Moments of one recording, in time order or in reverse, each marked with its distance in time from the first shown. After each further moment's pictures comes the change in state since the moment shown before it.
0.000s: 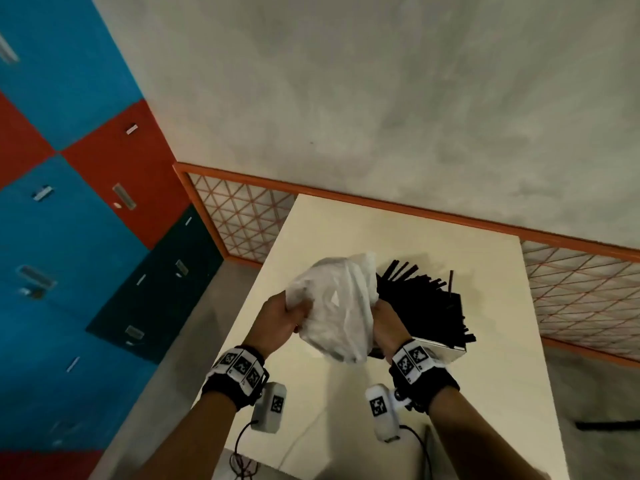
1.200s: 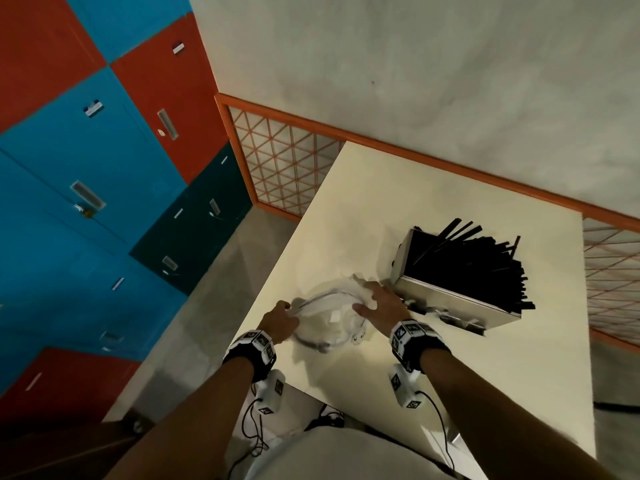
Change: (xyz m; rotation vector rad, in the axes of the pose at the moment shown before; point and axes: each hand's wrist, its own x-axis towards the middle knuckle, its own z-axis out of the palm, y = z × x) left_hand -0.064 -0.164 -0.058 0.363 -0.049 -0.717; right_hand 0.020 0.088 0.095 -0.660 -0.208 -0.165
